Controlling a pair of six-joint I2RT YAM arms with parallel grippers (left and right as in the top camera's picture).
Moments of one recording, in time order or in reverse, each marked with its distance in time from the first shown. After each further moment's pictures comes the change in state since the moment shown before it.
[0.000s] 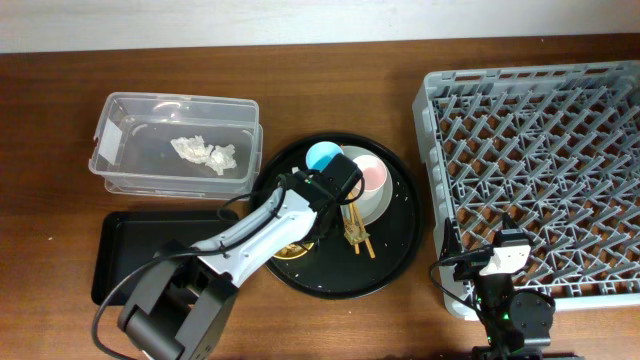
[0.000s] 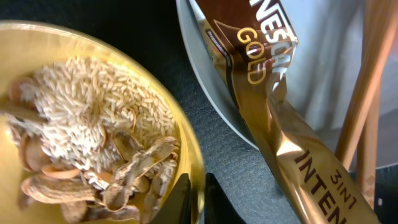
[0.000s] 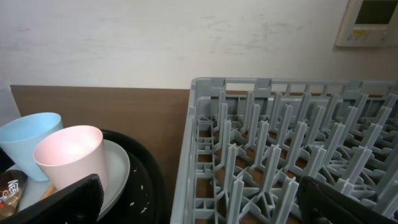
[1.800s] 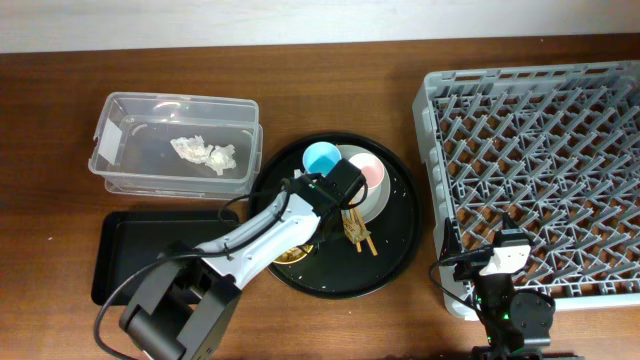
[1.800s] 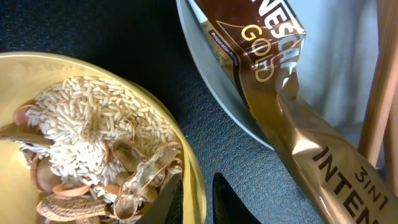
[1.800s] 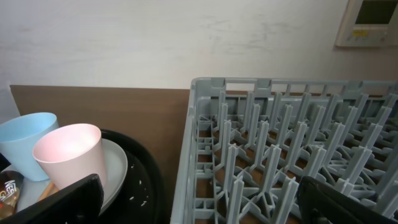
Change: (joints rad) left arm -0.023 0.000 -0.015 0.003 -0.055 0.008; right arm 0.000 0.000 0.000 0.000 0.000 0.000
